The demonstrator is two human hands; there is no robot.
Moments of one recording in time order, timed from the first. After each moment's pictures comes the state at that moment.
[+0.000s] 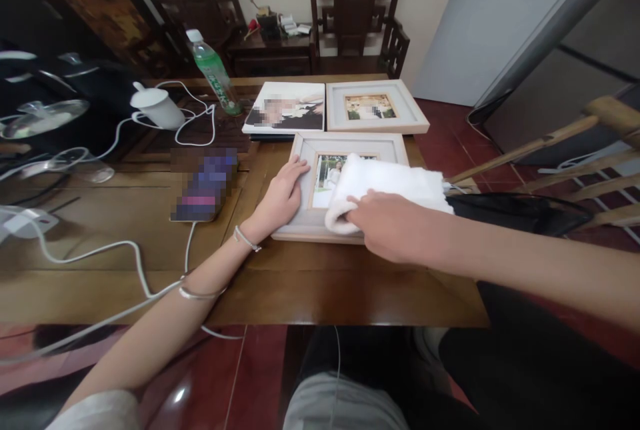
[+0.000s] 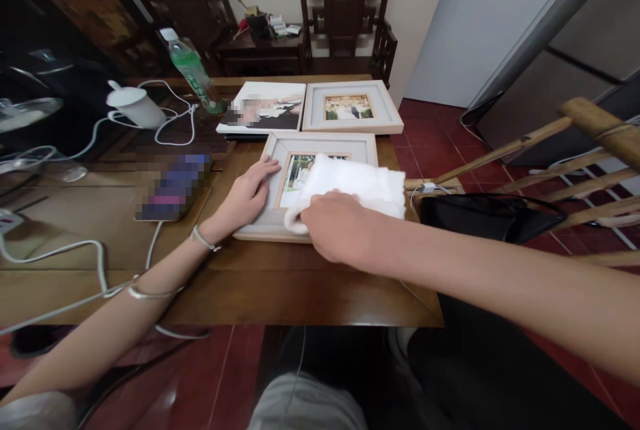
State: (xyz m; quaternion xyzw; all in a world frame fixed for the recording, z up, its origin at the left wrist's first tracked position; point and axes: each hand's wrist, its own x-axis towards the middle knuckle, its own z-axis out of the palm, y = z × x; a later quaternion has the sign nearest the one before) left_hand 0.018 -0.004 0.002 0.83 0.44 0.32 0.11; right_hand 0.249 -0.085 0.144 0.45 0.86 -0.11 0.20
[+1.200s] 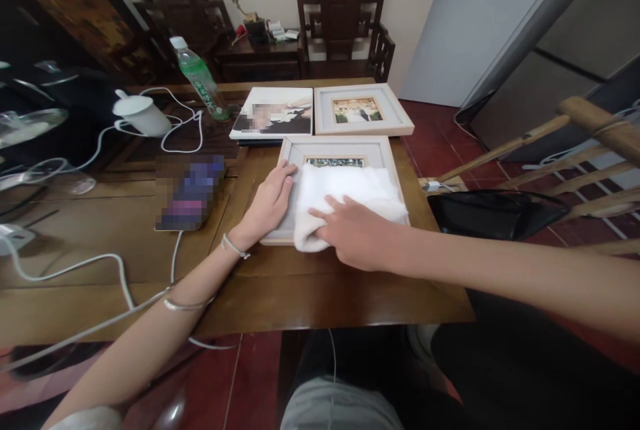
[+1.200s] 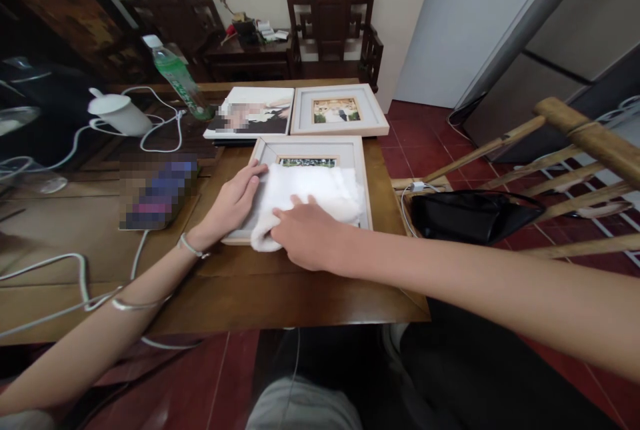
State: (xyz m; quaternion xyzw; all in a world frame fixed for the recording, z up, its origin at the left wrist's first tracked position) left_hand 0.023 -0.014 0.012 0.79 0.48 0.35 0.17; right_hand 0.241 -0.087 0.112 0.31 0.94 -0.05 0.12
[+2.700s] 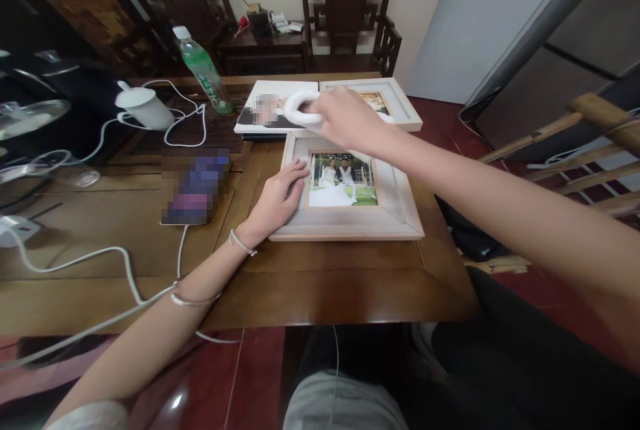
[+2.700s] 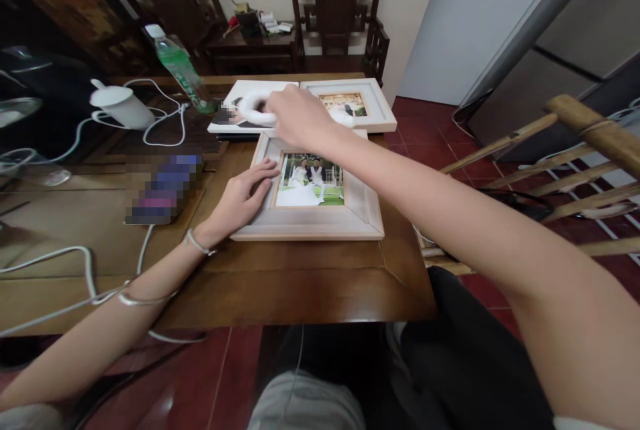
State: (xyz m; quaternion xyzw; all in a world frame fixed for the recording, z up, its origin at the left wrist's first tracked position) left_hand 0.031 -0.016 0.016 0.81 0.44 0.36 0.15; right_hand 0.222 0.031 0.161 0.47 0.88 0.00 -0.05
